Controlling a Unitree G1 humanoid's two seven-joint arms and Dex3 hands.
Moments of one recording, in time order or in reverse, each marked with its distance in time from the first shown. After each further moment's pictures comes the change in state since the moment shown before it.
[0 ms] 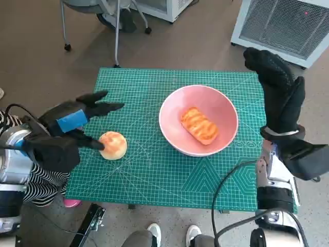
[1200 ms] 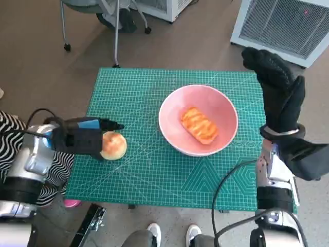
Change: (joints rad) left arm -0.146 -0.102 -0.197 0.291 0.165 0.132 -0.052; right arm 0.003 -0.002 -0.003 -0.028 0.002 0.011 0.017
